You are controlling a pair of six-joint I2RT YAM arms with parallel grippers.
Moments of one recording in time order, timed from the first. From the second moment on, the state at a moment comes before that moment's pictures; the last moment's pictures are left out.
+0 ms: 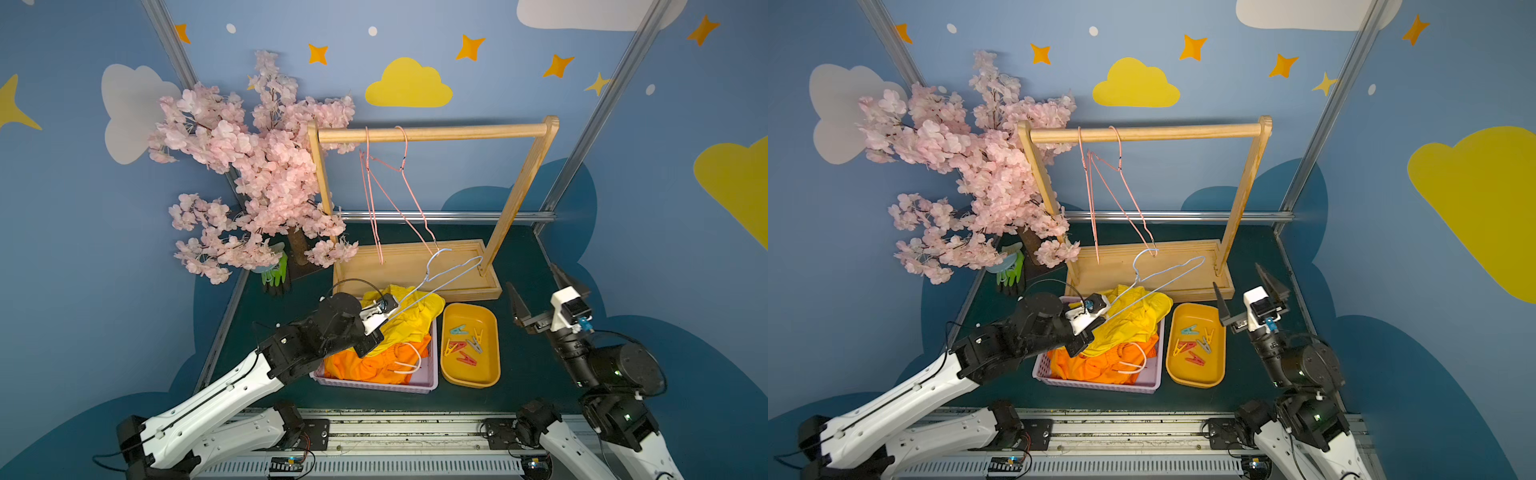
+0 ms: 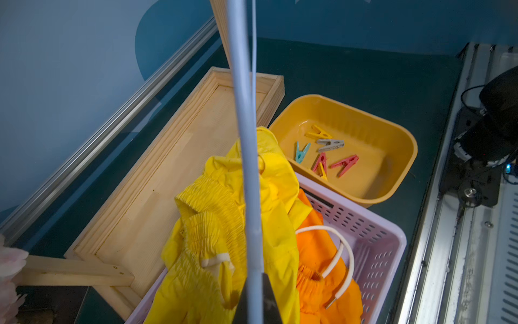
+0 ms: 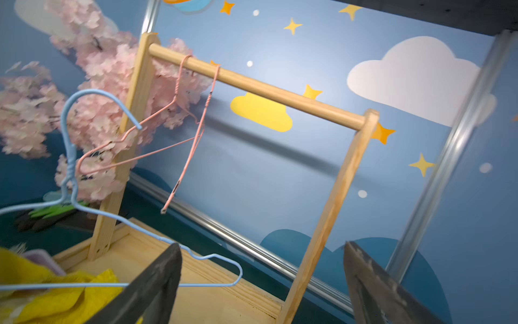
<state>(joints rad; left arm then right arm) -0.93 0.97 0.99 -0.60 -0.07 0.16 0.55 0.35 0.77 -0.07 0.13 -0.34</state>
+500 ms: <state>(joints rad) -1.25 1.45 1.44 -0.64 -0.71 -0.39 0.55 0.30 0.67 -0.14 0.36 -0.16</state>
